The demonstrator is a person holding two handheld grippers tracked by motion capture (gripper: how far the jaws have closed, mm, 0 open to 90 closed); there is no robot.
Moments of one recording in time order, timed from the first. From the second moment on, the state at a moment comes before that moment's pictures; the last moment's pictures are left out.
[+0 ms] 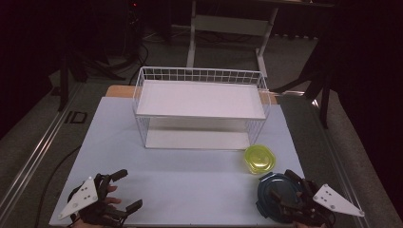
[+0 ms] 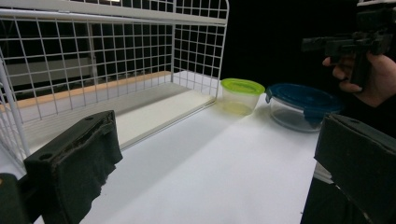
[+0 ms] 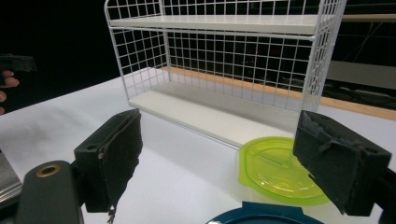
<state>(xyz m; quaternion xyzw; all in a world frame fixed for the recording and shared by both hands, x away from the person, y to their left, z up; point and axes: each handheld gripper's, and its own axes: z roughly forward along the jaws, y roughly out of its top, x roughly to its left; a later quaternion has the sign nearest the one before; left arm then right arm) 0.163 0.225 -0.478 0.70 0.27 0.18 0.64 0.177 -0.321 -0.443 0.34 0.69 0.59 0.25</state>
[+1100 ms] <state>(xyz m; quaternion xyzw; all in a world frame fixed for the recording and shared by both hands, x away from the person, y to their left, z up) 0.160 0.225 -0.472 0.68 0.26 0.17 0.66 0.201 -0.405 -0.460 0.41 0.74 0.48 0.23</state>
